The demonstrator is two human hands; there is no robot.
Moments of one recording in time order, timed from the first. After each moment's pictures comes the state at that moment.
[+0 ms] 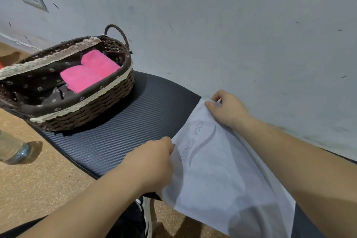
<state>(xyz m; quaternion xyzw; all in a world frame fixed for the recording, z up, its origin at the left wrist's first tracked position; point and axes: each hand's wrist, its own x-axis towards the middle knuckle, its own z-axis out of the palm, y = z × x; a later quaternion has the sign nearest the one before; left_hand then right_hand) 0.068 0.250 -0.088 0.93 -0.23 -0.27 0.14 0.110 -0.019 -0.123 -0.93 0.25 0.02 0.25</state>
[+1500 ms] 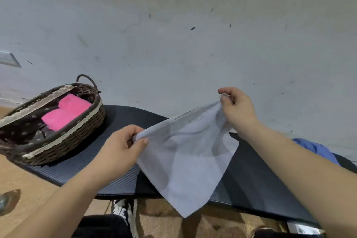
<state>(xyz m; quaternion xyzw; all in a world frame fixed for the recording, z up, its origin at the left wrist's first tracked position) 0.035 0.251 -0.009 0.84 -0.24 -0.14 0.46 -0.043 -0.062 0.012 -0.78 0.28 -0.28 0.48</state>
